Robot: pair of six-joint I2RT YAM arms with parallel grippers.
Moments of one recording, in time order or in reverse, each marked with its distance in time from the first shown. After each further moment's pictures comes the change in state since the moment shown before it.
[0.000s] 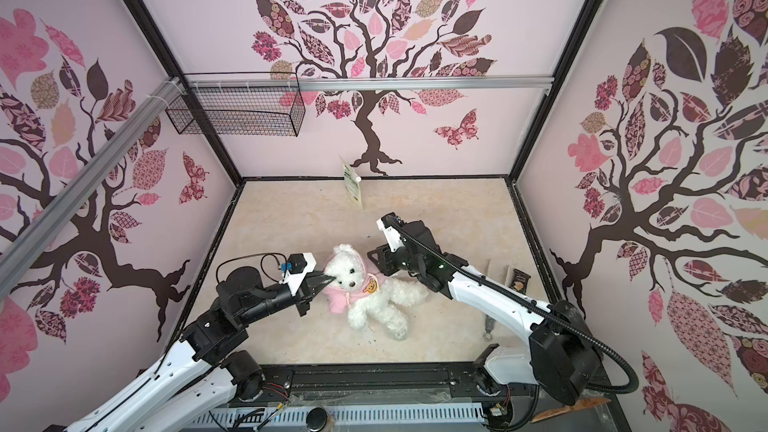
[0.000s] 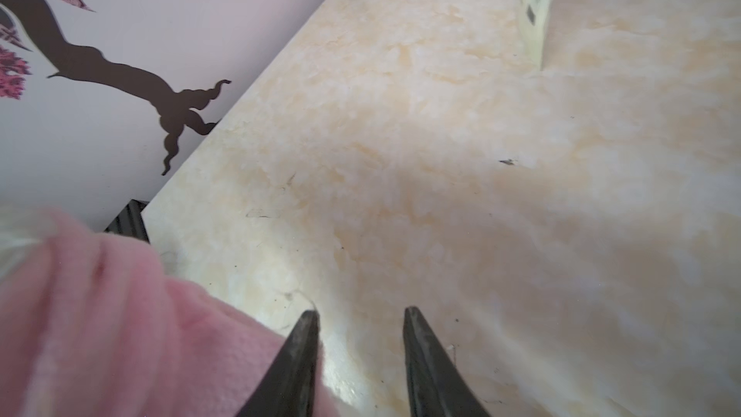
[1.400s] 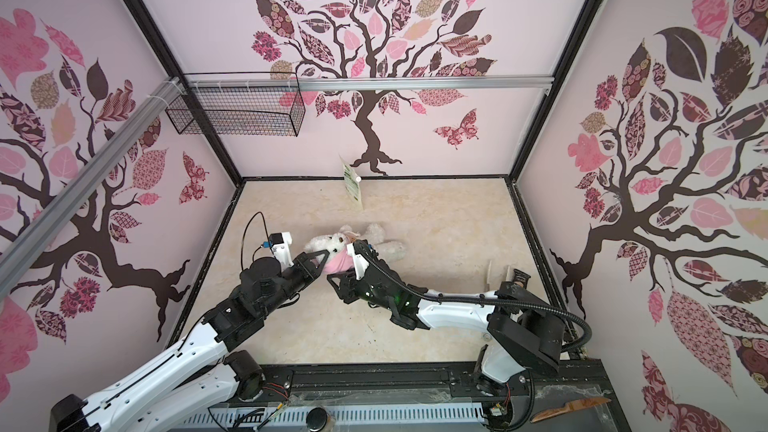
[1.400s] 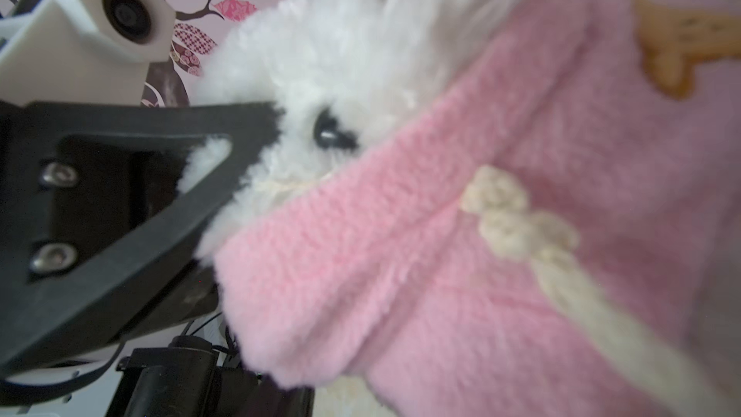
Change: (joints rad) left arm 0.000 0.162 0.000 0.076 -0.364 -1.091; right arm 0.370 0.211 -0.130 0.609 0.231 0.406
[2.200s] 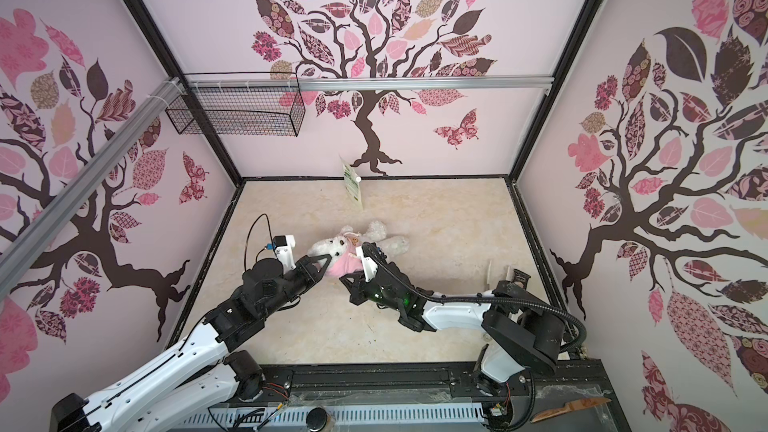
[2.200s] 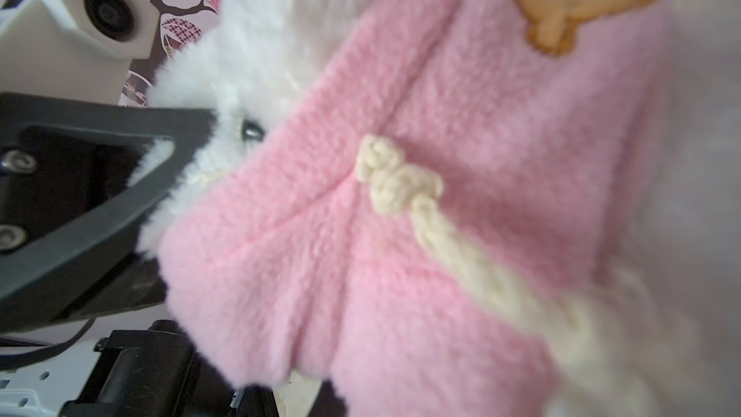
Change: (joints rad) left arm -0.003 -0.003 -0.007 -0.042 0.029 -0.010; right arm -0.051 0.008 -0.130 0.133 -0.038 -0.031
